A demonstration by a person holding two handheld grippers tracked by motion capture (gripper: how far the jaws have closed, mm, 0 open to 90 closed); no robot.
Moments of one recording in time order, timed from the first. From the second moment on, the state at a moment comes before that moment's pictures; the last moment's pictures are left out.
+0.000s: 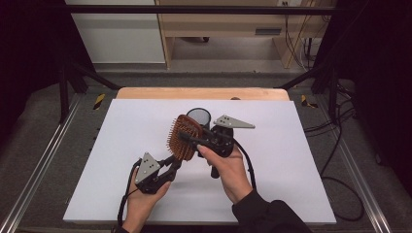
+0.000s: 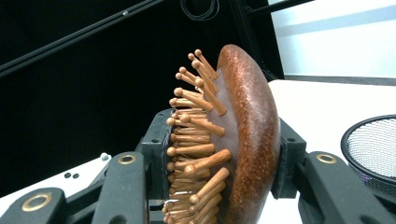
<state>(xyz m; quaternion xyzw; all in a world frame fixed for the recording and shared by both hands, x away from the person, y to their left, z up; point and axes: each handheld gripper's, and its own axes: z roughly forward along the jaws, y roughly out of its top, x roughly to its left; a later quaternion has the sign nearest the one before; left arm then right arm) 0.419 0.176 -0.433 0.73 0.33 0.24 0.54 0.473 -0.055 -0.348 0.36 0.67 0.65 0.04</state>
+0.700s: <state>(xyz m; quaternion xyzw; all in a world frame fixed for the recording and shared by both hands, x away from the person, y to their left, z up) 0.414 0.234 -0.436 0.68 0.41 0.29 0.54 0.494 -0.109 -0.330 0.40 0.64 0.65 0.10</state>
